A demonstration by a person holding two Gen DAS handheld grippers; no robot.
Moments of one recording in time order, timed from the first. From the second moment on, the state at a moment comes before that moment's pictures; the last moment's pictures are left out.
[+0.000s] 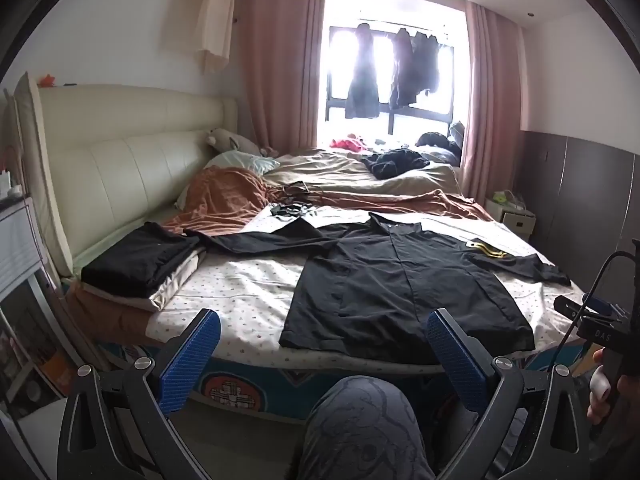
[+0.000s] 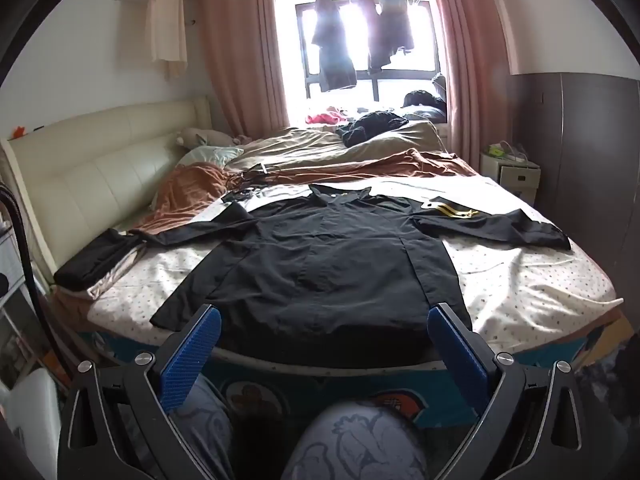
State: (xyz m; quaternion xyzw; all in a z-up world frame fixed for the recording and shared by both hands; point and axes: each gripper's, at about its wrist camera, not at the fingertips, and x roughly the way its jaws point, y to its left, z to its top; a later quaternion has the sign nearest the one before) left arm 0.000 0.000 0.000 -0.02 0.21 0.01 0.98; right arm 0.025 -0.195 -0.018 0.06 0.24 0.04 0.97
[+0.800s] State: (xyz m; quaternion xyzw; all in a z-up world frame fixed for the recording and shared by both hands) left arm -0.002 0.001 -0.007 -0.03 0.21 0.02 0.98; right arm 0.026 -0.195 -0.020 0.06 0.24 0.04 0.97
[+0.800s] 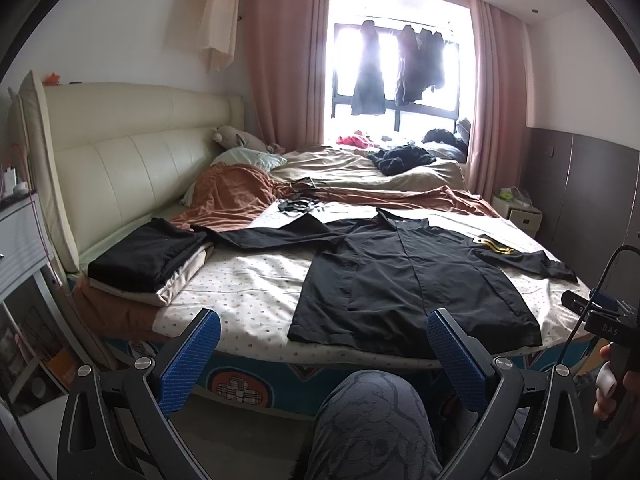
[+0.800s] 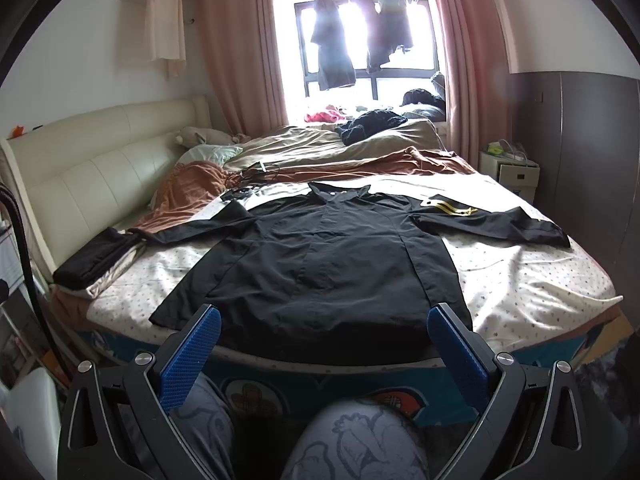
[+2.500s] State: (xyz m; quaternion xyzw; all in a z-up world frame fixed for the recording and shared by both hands) left arm -0.006 0.017 0.002 -0.02 0.20 0.01 0.98; right arm 0.018 -0.190 0.002 0.05 0.23 0.04 0.97
